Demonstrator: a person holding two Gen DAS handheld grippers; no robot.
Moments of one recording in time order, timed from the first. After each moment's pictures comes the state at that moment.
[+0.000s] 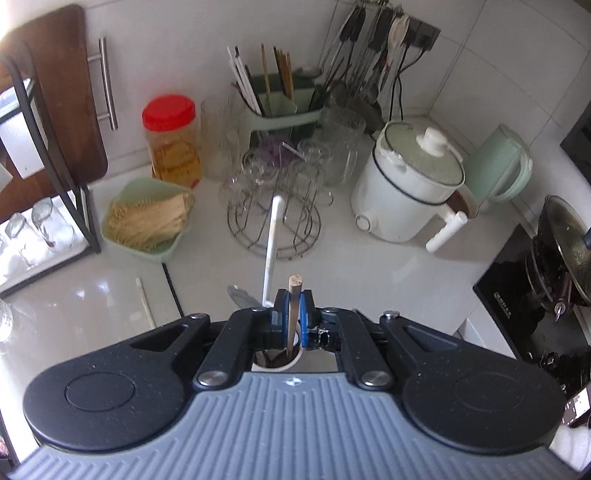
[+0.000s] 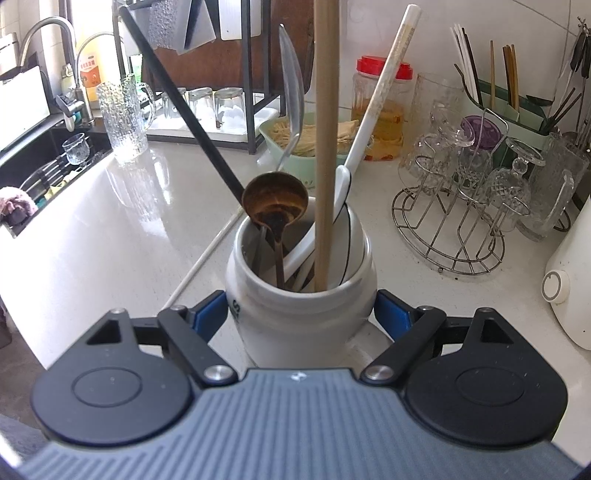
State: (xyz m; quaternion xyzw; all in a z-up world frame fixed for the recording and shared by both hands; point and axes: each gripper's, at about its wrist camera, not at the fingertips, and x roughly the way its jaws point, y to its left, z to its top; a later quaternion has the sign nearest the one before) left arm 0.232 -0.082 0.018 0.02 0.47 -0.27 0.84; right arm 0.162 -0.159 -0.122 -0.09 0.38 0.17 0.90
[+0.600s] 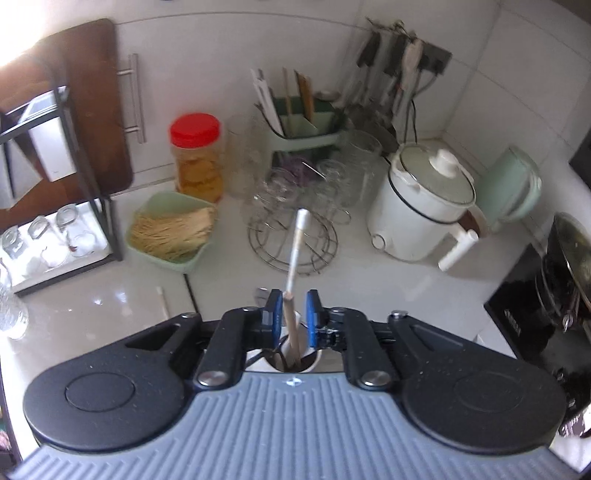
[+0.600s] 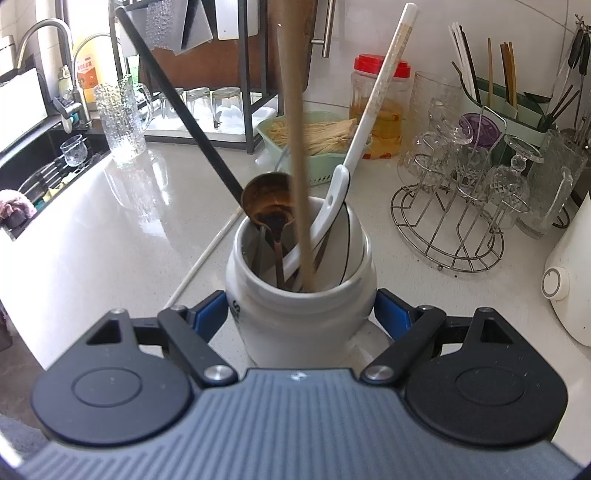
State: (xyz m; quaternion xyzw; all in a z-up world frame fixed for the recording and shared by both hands) left arm 0.217 -0.056 0.028 0.00 0.43 -0.24 0.87; right arm 0.163 -0.158 -0.121 -0.08 0.38 0.16 0.91
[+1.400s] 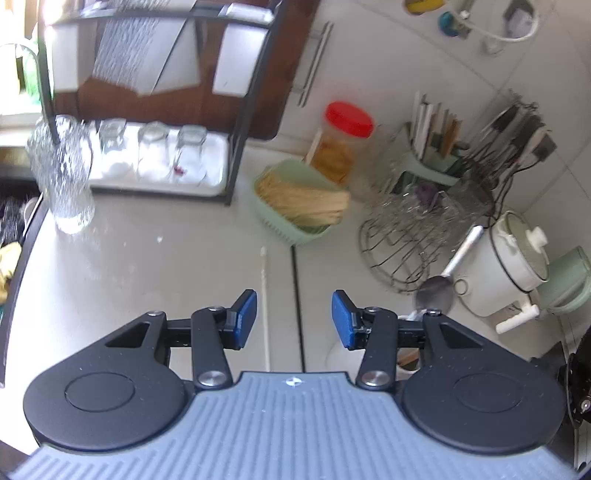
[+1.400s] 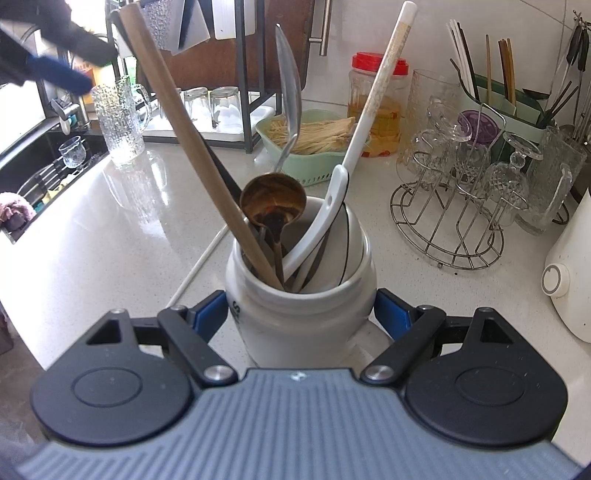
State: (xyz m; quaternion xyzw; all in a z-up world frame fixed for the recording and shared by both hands) left arm 0.220 0.077 -0.034 -0.14 0.44 -0.10 0.88; right arm 0.163 -0.158 -0.121 -0.08 0.39 0.16 0.90
